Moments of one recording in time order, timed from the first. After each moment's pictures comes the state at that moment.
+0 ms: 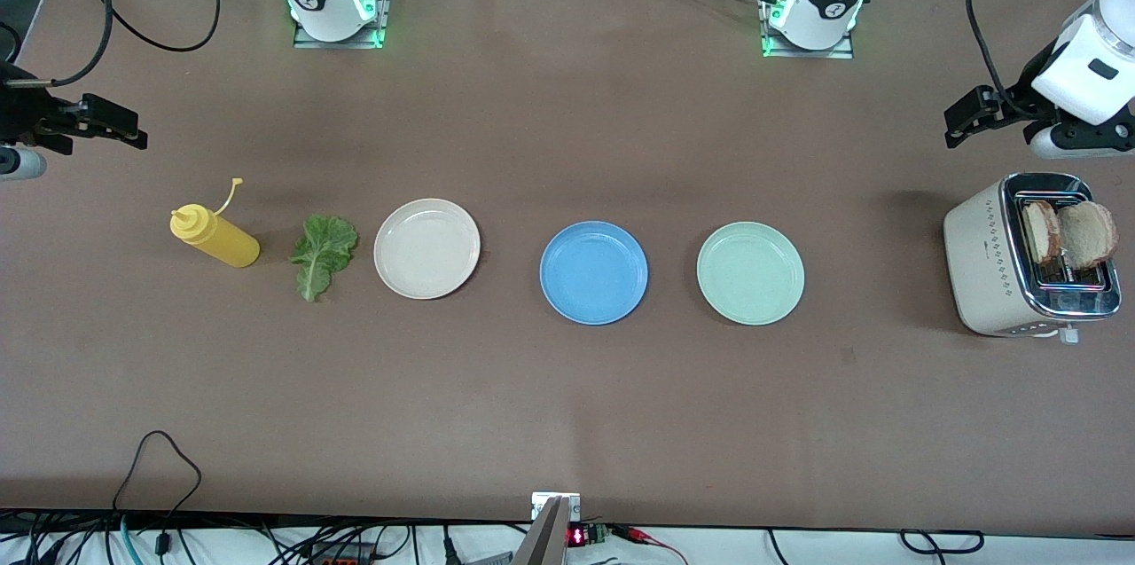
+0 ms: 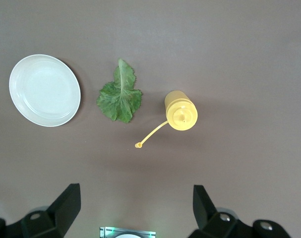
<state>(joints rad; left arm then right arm) 0.10 -0.10 -0.13 -1.78 0.04 1.65 -0.07 0.04 0.06 -0.11 -1.58 0.01 1.51 -0.16</state>
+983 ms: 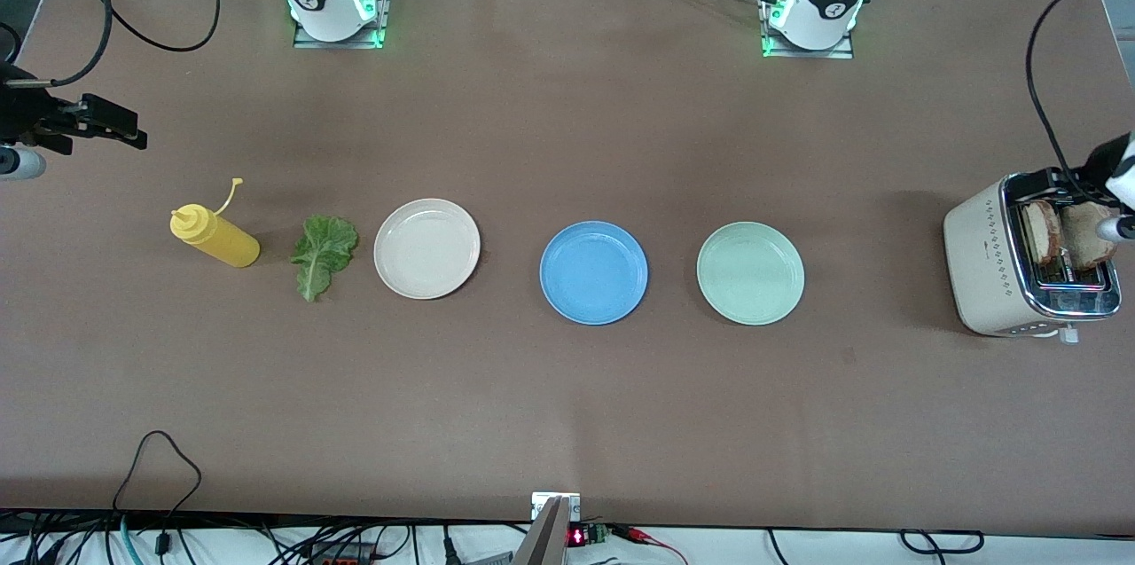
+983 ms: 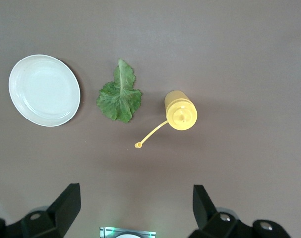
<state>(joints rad) 0.39 0.15 -0.10 -1.81 0.04 1.85 0.24 0.04 0.06 -0.11 -1.58 0.01 1.51 -0.16</state>
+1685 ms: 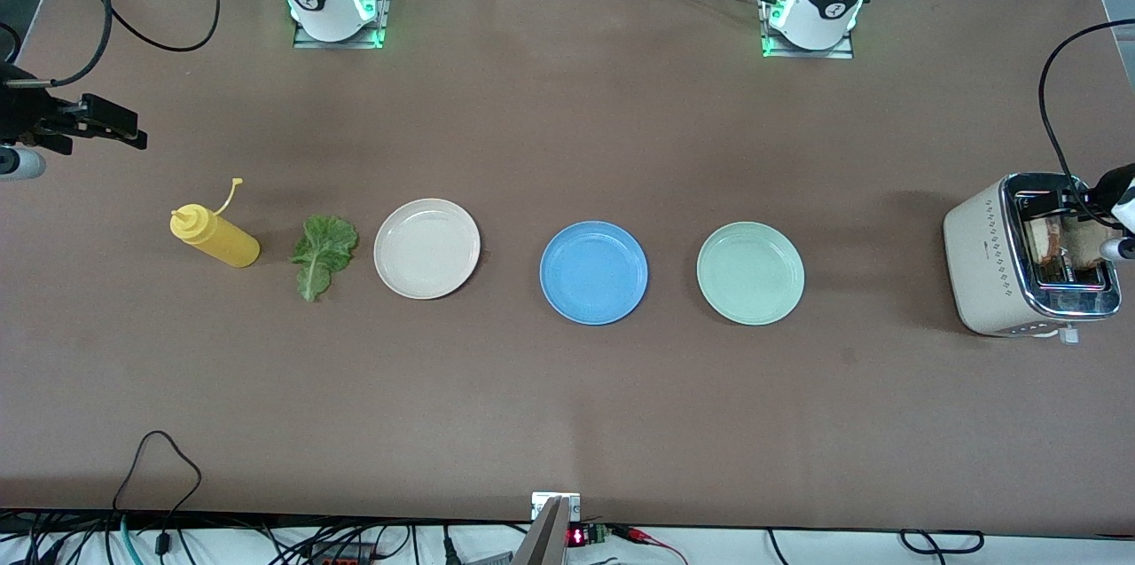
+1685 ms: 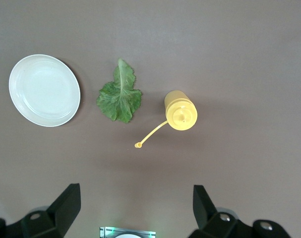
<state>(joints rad) 0.47 0.26 -0.10 -1.81 0.09 1.92 0.31 0.04 0.06 -0.11 -1.58 0.01 1.51 -0.16</state>
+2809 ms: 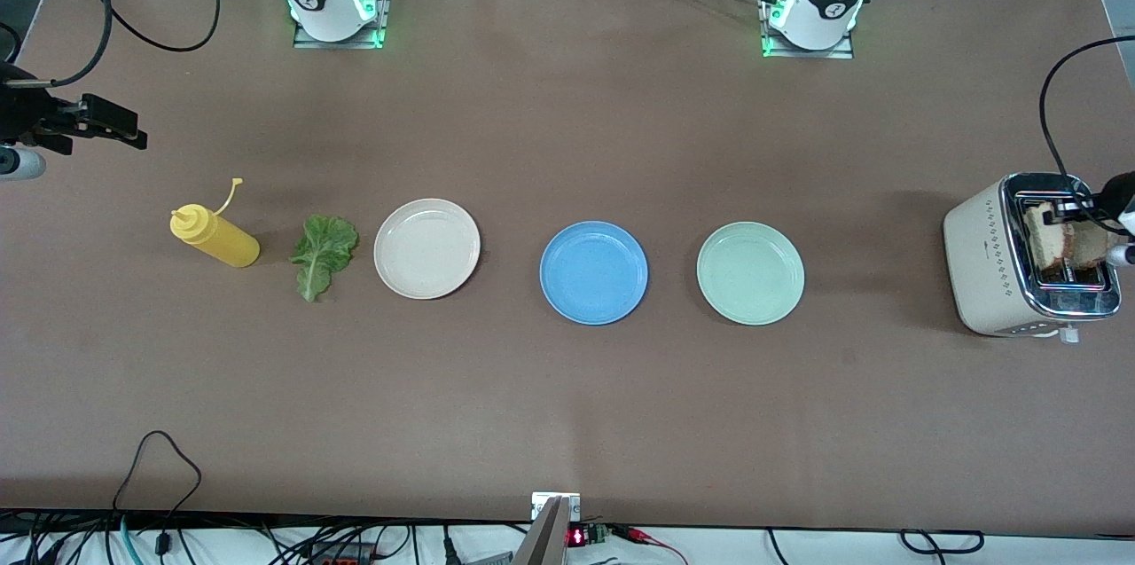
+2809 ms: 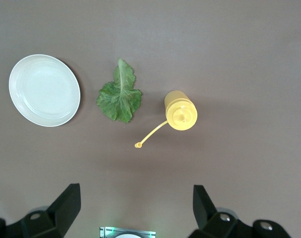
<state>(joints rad) 0.50 0.30 -0.11 -1.74 0.10 1.89 0.32 0.04 0.06 -0.11 -1.58 0.01 1.51 -0.16</state>
